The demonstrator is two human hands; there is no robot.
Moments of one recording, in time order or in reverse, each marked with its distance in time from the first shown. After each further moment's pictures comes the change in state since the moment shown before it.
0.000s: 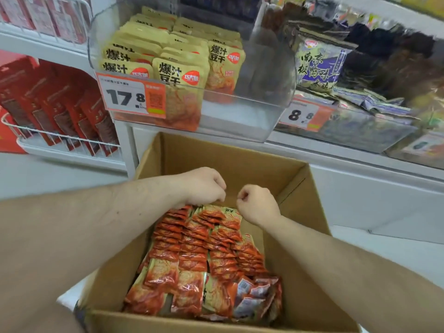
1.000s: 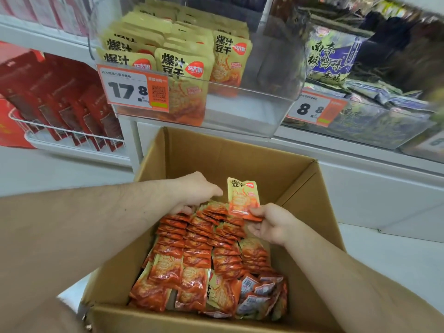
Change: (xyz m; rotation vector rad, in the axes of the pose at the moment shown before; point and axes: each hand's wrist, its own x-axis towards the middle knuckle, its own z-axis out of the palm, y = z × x) left_hand 0.017 -0.031 0.009 -0.259 -0.053 -0.295; right_hand -0.009 0.037 0.015 1.304 -0.427 0.767
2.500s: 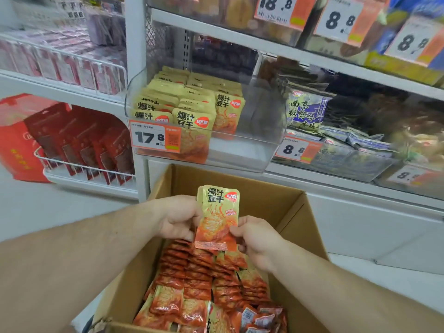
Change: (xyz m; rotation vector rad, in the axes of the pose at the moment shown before) left_hand -0.039 -0.008 -0.027 -0.474 -0.231 0.108; right_hand -0.103 -0.003 0.067 -0.354 -0.010 -0.361
